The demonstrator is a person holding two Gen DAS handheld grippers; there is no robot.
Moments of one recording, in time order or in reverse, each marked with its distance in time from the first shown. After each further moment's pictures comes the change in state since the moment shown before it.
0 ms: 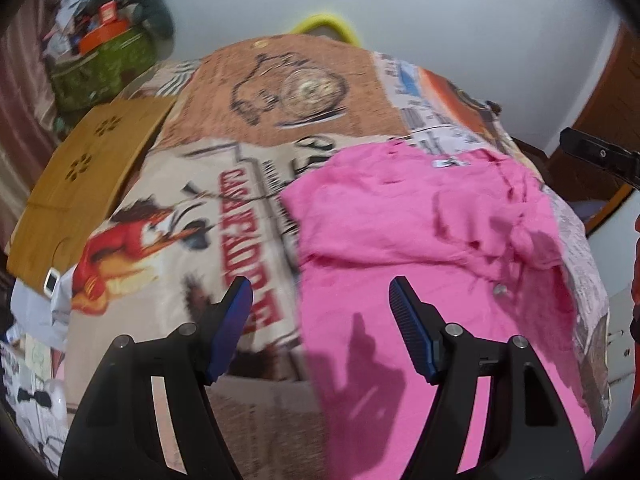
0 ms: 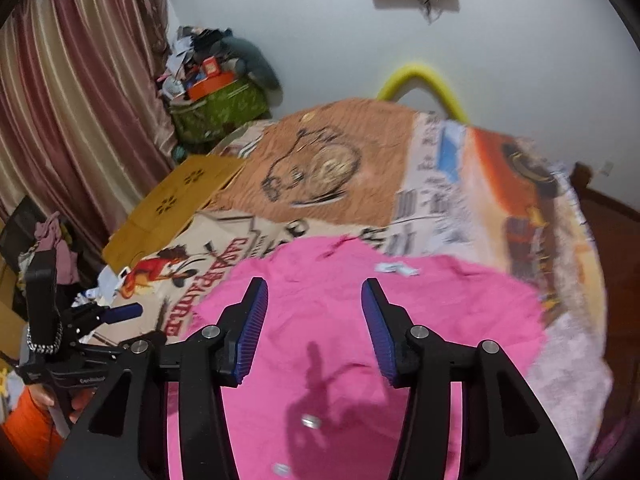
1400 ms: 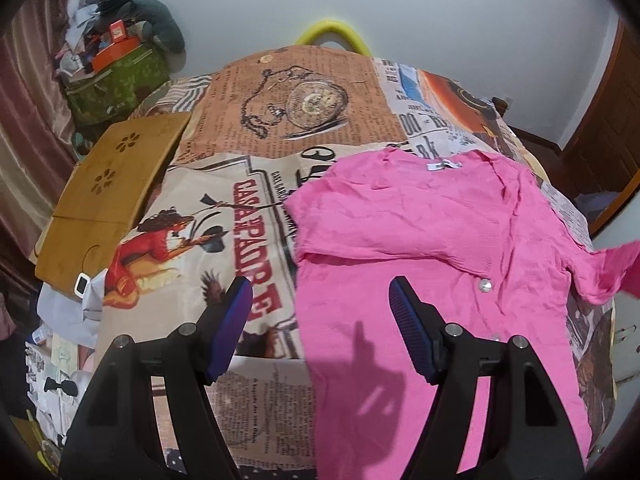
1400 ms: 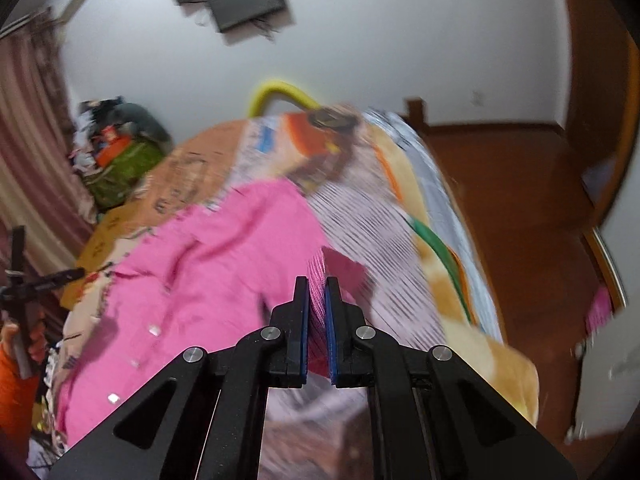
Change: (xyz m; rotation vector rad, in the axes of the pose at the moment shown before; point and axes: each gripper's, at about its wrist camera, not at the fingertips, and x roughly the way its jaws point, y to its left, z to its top) left arm -0.036 -0.014 -0.001 0.010 -0.003 0.102; right arm -0.167 -0.114 -0.134 0.310 -0.107 -0.244
